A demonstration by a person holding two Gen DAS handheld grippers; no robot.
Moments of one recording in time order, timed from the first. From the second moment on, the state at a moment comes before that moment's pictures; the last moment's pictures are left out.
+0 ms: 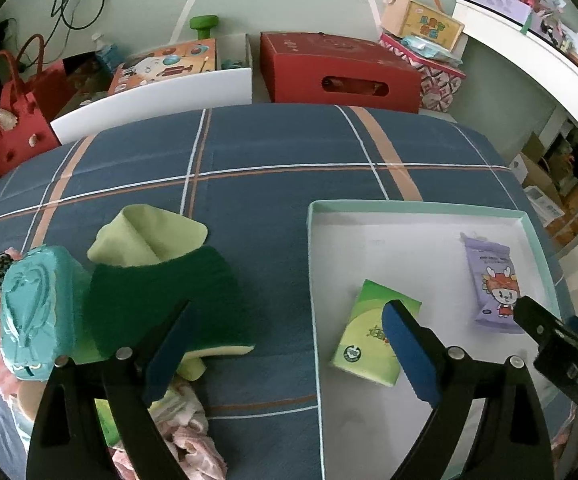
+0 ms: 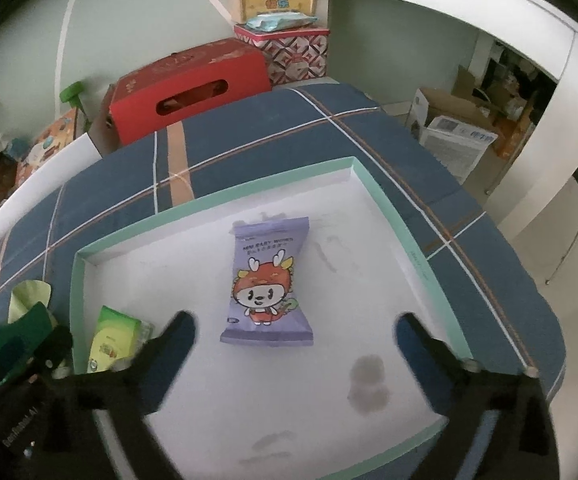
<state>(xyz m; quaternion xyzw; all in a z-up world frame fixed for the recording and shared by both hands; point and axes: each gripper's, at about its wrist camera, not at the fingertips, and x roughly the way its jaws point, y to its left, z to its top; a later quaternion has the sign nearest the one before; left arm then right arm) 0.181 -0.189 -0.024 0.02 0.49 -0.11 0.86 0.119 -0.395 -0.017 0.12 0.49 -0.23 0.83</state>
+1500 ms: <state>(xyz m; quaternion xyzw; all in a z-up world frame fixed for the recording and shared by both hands) 0.092 0.010 0.000 -0.08 0.50 -0.01 0.86 0.097 -0.220 0.001 0.05 0.49 0.04 0.87</state>
